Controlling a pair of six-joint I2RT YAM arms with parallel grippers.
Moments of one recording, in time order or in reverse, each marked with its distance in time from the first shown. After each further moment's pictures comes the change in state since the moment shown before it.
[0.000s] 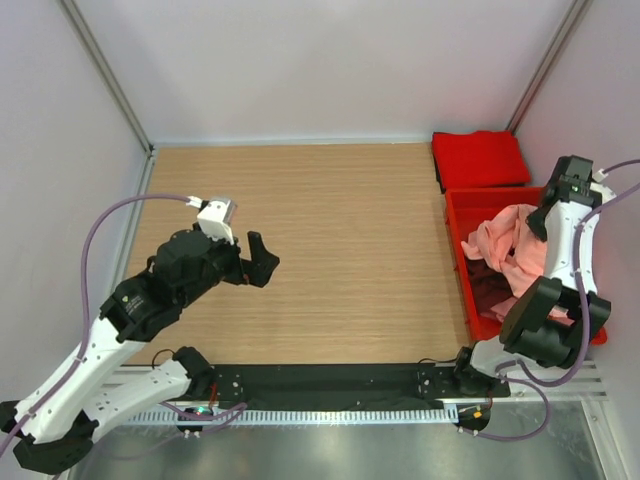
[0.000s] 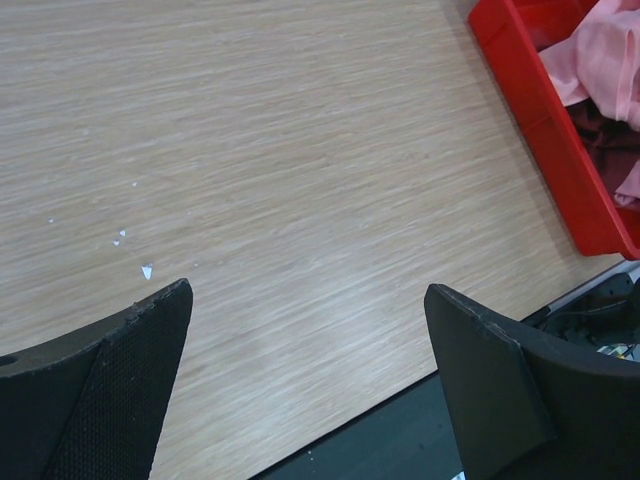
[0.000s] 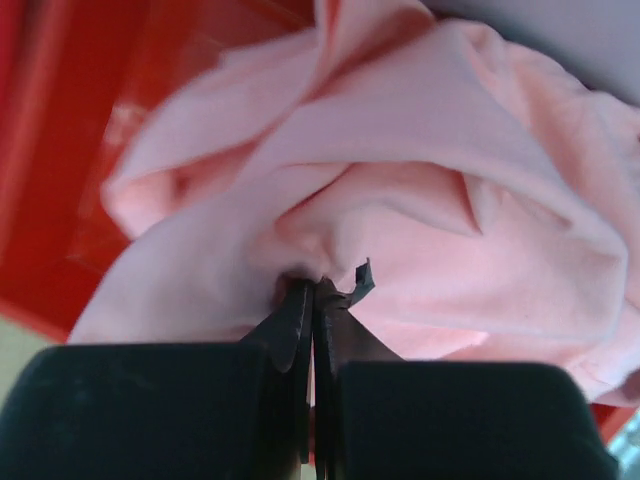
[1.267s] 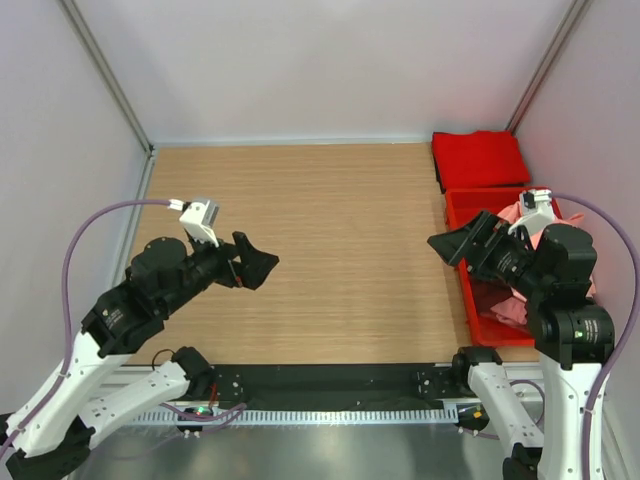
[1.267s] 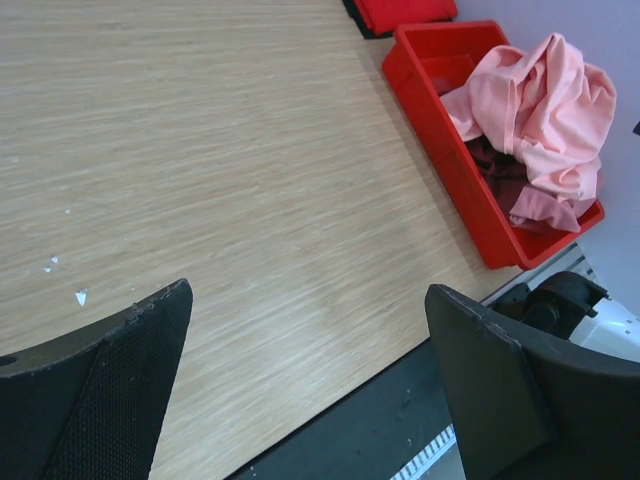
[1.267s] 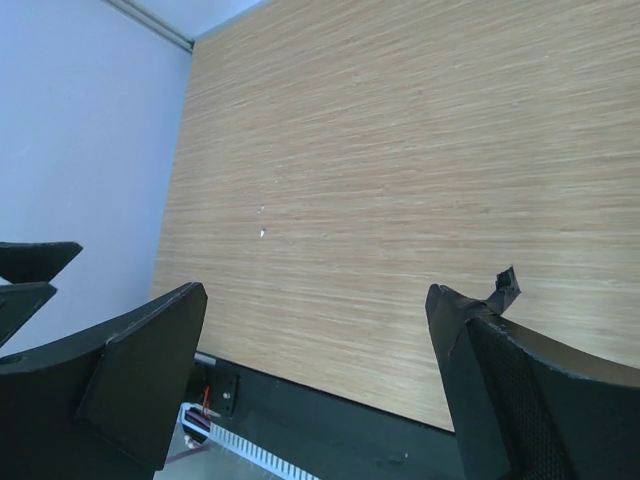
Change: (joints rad) left arm -0.001 -0.066 0.019 0.033 0.081 -0.083; right arm 0.459 -0.793 -0.070 -0.106 -0.792 -0.021
